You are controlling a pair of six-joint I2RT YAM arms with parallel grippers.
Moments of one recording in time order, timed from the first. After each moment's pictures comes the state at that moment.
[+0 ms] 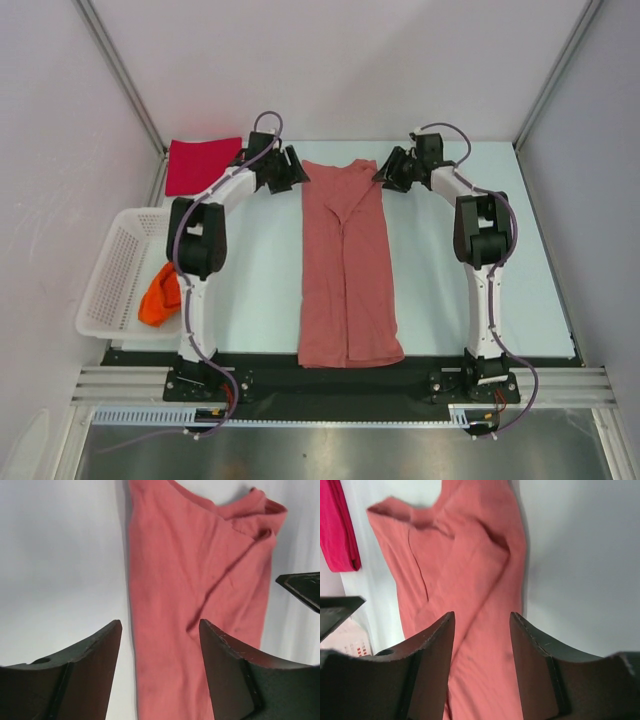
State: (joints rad) left arm -0.24 2.18 1.74 -0.31 0.25 -0.56; right arm 0.14 2.35 1.85 -0.22 -0.46 0.61
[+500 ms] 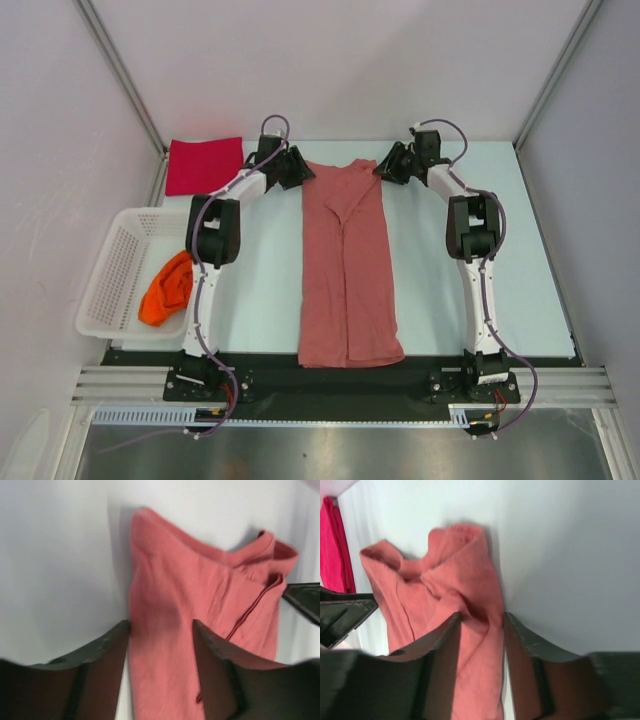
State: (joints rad) left arm -0.23 2.46 1.97 -0.19 0.28 -0.62; right arm 0.13 2.56 2.11 -0.22 -0.45 0.61
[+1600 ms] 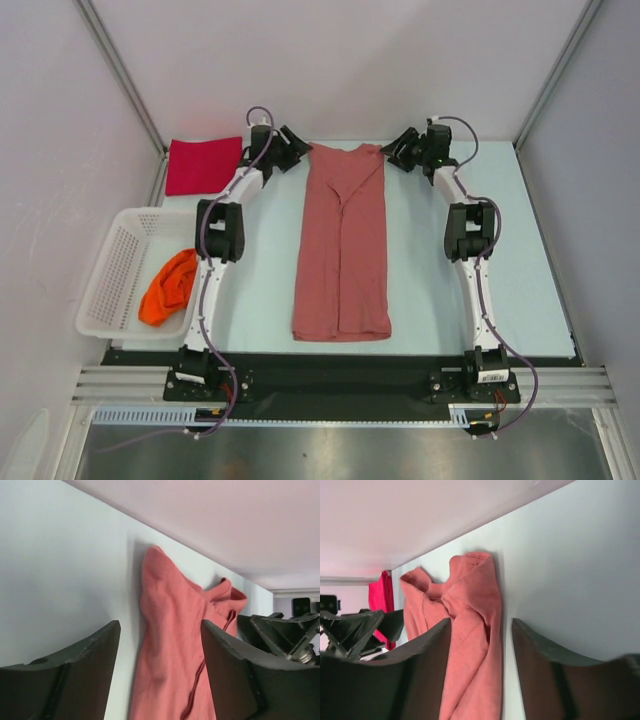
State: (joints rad) left arm -0.18 2.78 2.39 -0.01 0.32 -0.88; right arm 0.07 2.86 2.52 -0.06 -0.49 0.83
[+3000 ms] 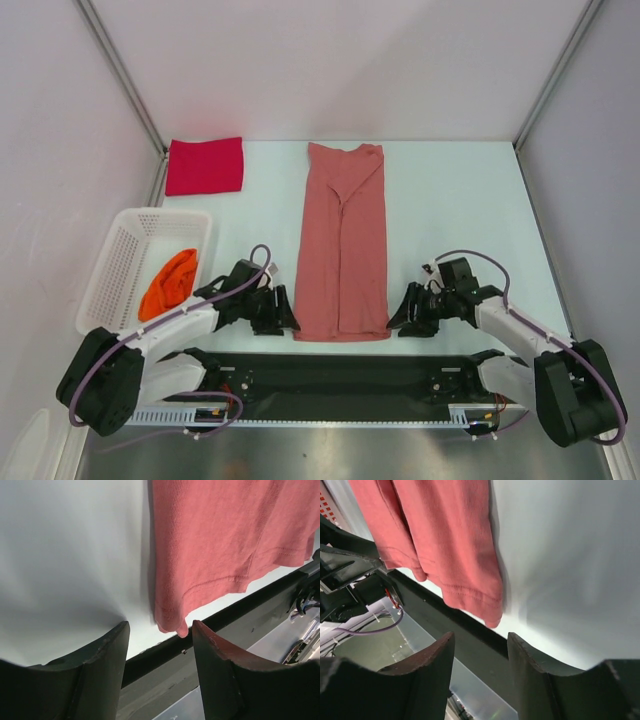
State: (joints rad) left arm -0.55 1.10 0.40 -0.37 0.39 -0.71; right arm 0.30 1.07 0.38 -0.42 -0.68 0.66
